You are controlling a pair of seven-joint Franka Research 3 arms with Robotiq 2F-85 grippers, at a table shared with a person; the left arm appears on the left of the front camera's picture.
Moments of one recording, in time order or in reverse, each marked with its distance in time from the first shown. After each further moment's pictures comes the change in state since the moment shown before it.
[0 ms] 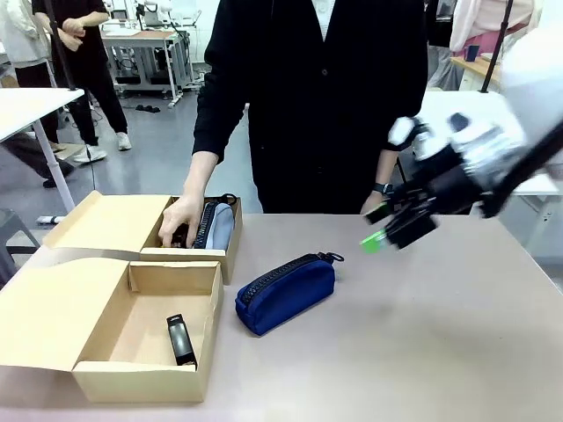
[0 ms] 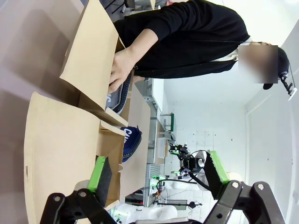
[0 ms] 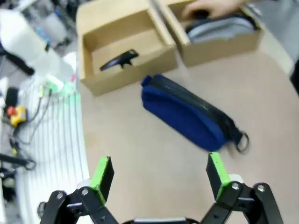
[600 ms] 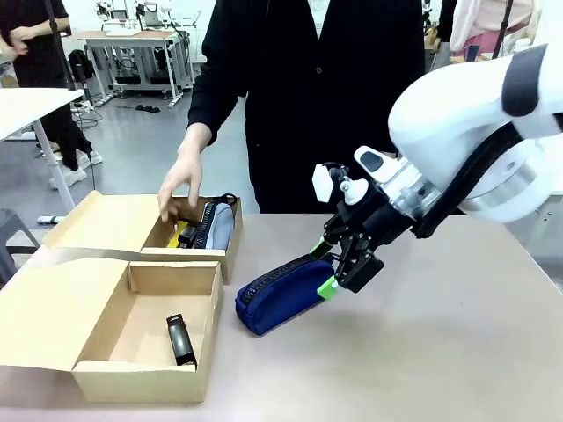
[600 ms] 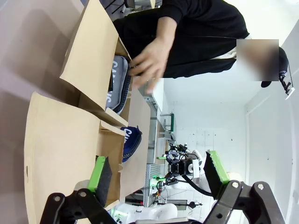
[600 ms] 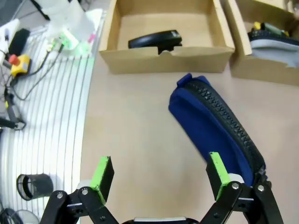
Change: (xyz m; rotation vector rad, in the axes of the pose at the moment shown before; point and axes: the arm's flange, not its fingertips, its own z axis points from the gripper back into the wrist) left arm 0.000 0.000 0.000 0.000 -0.001 -0.001; right arm 0.015 0.015 -0.075 0.128 0.136 0.242
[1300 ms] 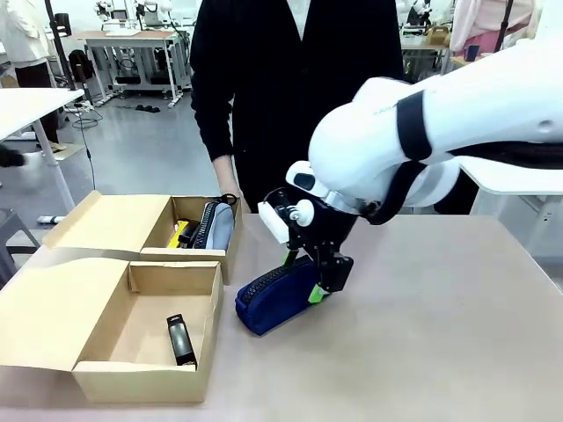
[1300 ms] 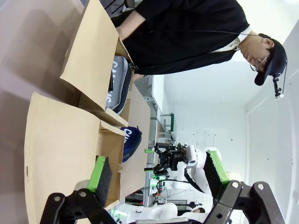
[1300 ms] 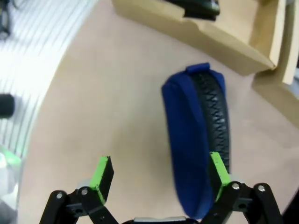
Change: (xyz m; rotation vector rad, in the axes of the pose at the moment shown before) left arm 0.000 0.000 0.000 0.000 0.000 0.000; right arm 0.046 -0.045 -0.065 0.107 0.334 0.454
